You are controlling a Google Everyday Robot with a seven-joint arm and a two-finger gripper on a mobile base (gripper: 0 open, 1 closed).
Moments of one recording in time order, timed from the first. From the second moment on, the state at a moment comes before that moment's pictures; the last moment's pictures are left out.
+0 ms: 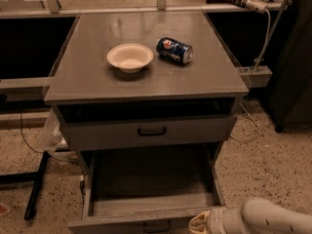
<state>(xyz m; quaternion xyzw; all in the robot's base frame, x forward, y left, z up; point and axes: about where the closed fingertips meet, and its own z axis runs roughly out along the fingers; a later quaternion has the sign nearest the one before) 0.360 -0.148 0.414 -0.59 0.73 0.19 0.28</state>
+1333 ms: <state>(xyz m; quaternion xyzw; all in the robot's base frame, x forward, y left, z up) 0.386 -0.136 0.413 -0.61 0.71 0.20 0.29</state>
